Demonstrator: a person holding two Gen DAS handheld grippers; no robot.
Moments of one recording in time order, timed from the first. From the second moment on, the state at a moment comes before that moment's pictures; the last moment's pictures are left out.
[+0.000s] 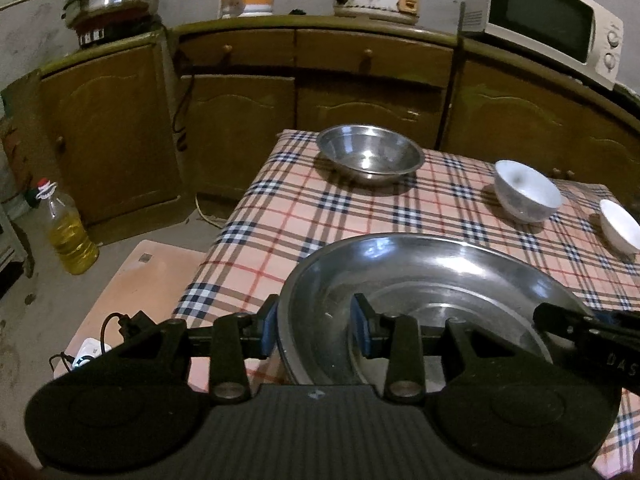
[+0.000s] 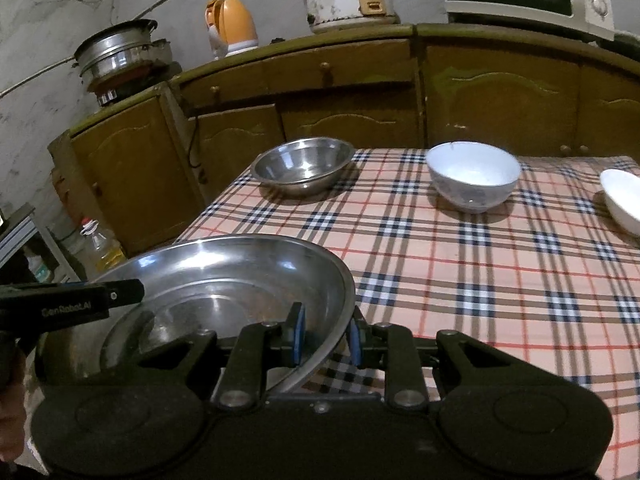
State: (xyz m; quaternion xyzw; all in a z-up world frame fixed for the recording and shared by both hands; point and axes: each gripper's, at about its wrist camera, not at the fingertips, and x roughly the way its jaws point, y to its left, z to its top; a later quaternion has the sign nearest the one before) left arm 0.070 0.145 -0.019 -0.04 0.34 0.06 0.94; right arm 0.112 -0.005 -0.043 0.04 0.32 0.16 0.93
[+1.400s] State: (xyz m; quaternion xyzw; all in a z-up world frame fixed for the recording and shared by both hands) left arm 0.102 0.172 -0.070 -0.06 0.41 0.09 0.91; right arm 0.148 0.018 -0.101 0.04 0.37 0.16 0.91
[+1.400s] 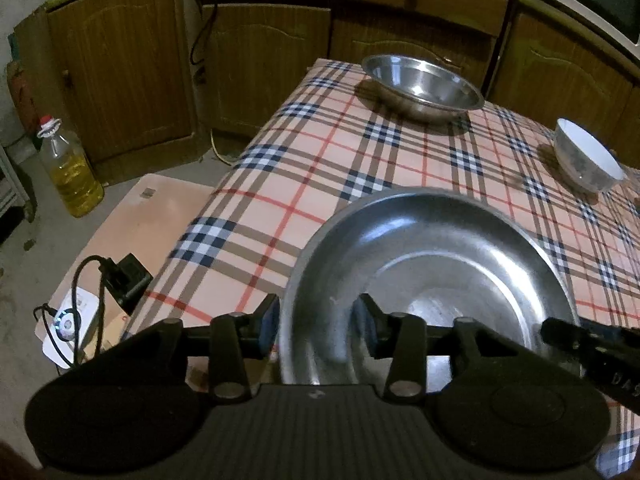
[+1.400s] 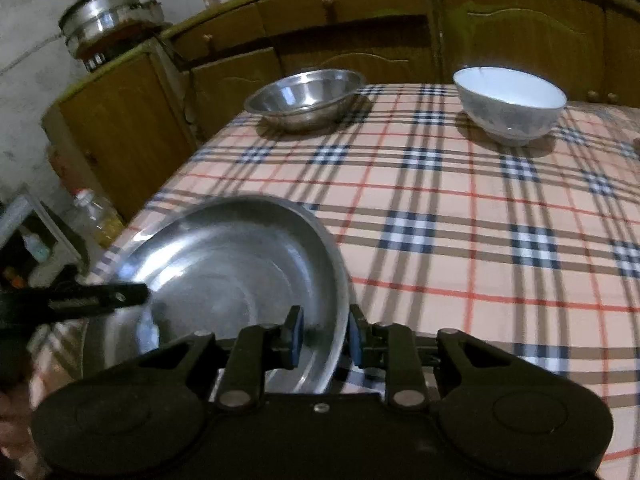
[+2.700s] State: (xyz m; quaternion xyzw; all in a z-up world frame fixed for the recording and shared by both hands) left arm 0.335 0.179 -0.028 -0.05 0.39 0.08 0.92; right arm 0.367 0.018 -0.031 0.09 0.36 0.19 0.91
